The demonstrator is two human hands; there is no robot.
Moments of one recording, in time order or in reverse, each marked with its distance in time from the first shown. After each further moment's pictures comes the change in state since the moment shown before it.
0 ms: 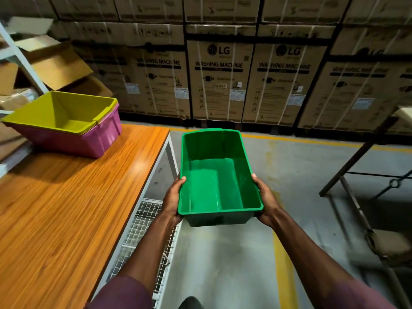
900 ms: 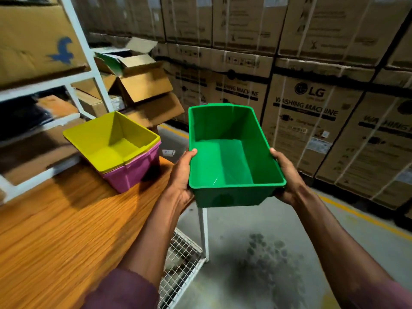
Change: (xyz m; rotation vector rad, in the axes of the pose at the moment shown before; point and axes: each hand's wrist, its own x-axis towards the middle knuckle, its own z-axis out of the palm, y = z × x) left_hand 0.184 0.226 0.085 -0.218 0.347 0.338; right_hand 0.253 -0.259 0.195 -0.347 -0.364 -0.009
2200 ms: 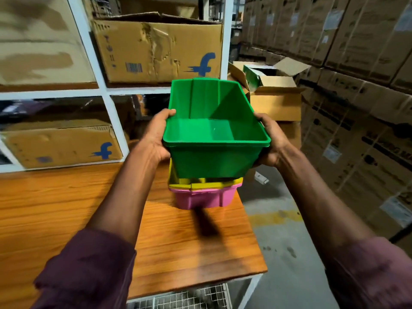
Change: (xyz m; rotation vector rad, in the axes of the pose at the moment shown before) left_hand 0.027 0.233 -0.096 -0.088 0.617 0.435; right_hand 0.190 -0.094 0.353 -0.432 -0.778 0.083
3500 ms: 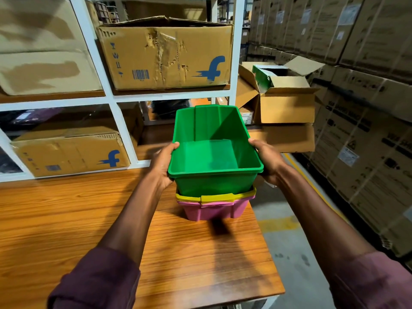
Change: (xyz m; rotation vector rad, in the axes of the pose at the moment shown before) left_hand 0.055 -0.047 -0.050 -0.042 0.149 0.009; right_hand 0.071 0.047 -0.001 -0.082 0.007 -0.069
